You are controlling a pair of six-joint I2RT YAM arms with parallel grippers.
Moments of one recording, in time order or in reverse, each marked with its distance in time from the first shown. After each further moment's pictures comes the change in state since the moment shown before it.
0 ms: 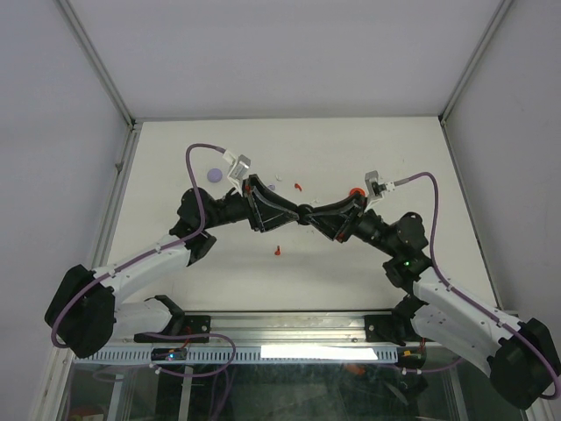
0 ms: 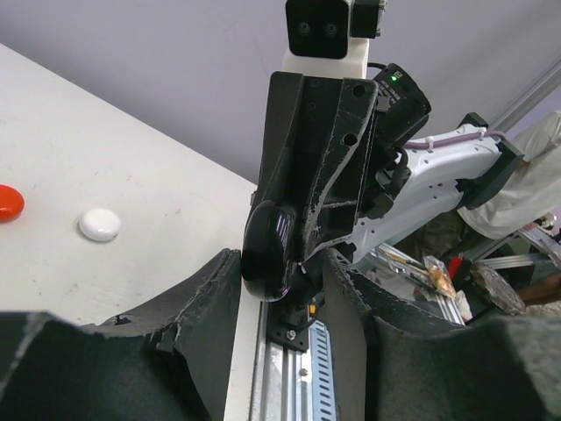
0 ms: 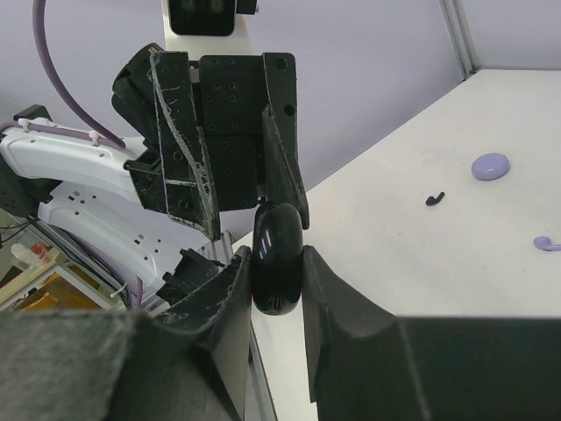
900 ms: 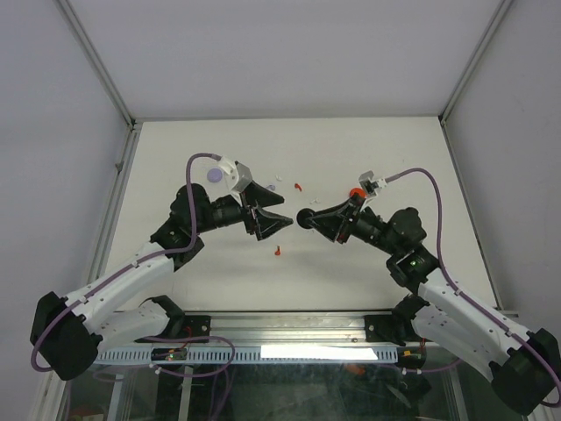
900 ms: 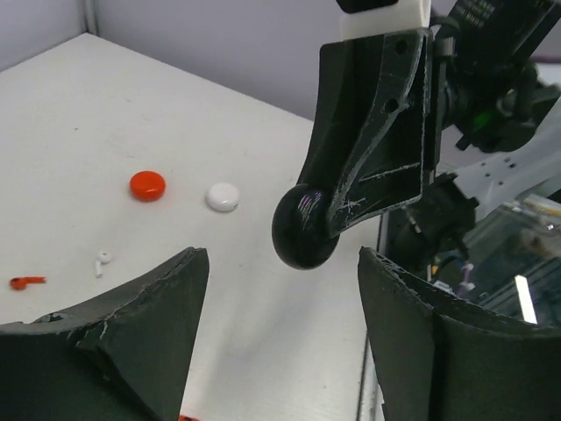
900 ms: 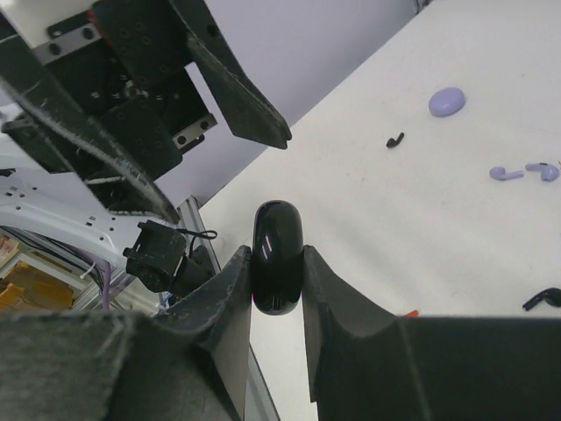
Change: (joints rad) left arm -0.035 -0.178 0.094 -0.542 -0.154 0.567; right arm -0.003 -0.041 0.080 -0.357 0.017 -0.092
